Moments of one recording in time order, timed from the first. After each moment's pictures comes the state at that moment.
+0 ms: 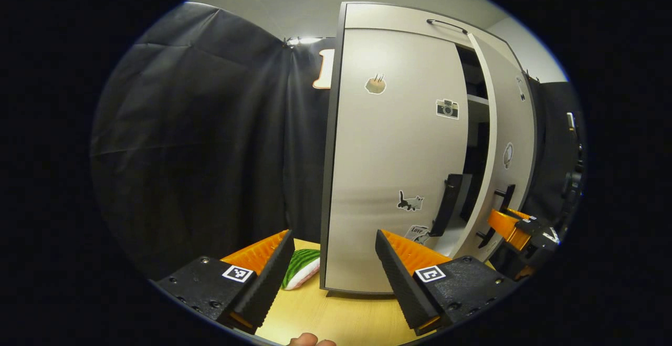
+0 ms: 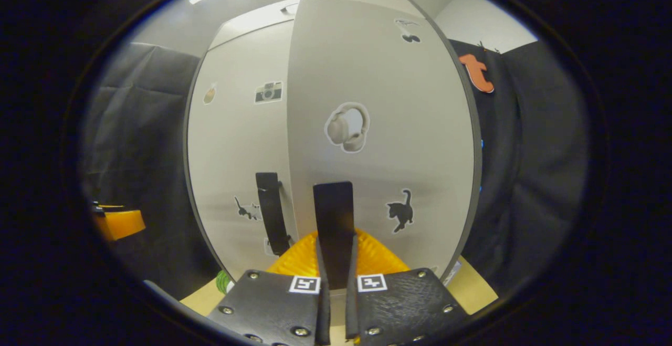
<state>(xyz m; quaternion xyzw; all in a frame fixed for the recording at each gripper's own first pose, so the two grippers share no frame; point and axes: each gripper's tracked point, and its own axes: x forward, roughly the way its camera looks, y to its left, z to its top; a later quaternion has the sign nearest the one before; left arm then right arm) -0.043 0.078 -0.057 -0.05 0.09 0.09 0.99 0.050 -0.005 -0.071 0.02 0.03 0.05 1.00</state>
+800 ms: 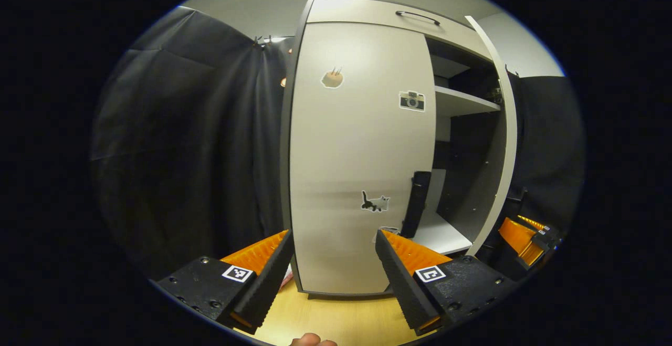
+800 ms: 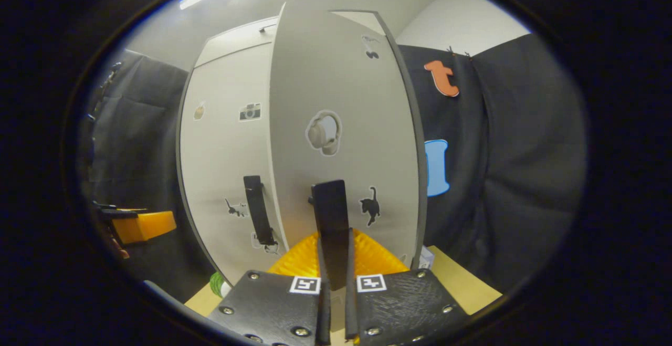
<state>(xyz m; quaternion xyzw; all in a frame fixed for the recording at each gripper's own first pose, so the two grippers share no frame) -0.016 0.019 -0.059 -0.04 0.10 0.00 0.99 -0.007 -0.052 -0.066 0.05 0.01 -0.02 1.00</state>
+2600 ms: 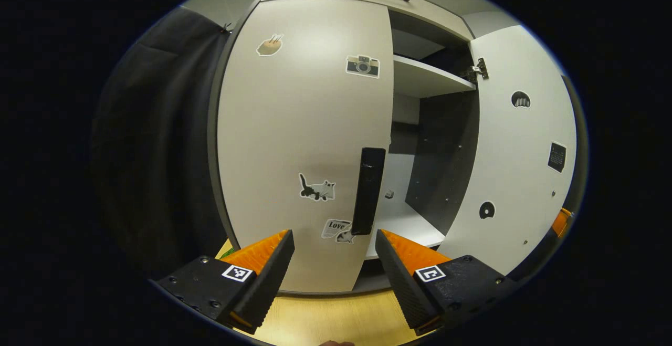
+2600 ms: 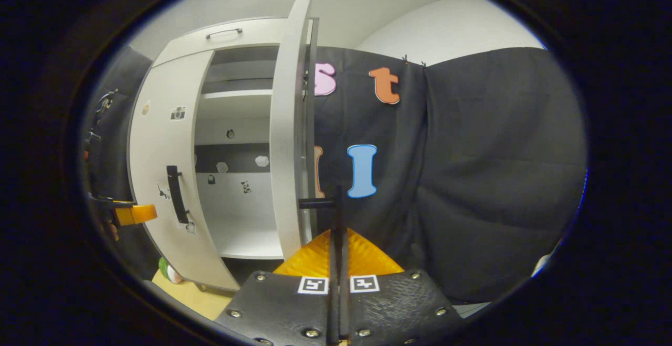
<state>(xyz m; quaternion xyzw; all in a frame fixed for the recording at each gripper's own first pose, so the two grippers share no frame) 0.027 -0.060 -0.091 -0.05 0.13 -0.07 0.99 -0.079 -0.230 -0.056 -0.01 0.02 -0.16 0.99</state>
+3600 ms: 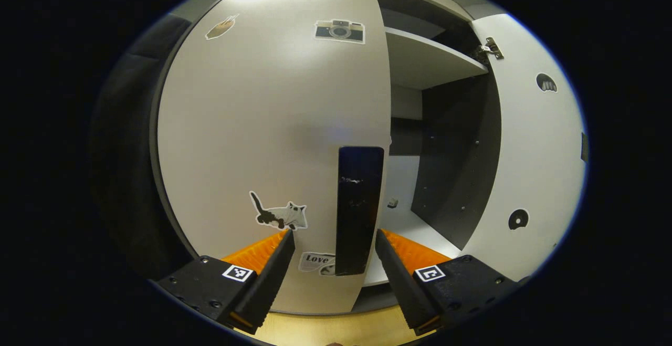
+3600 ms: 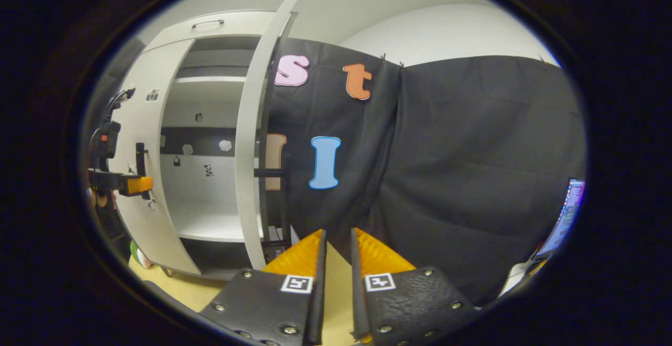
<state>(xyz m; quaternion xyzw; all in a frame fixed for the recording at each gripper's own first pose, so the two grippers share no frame) 0.112 -0.091 -0.108 -0.03 0.11 -0.07 0.99 -0.117 -0.290 -0.073 -0.04 0.04 -0.22 0.97</state>
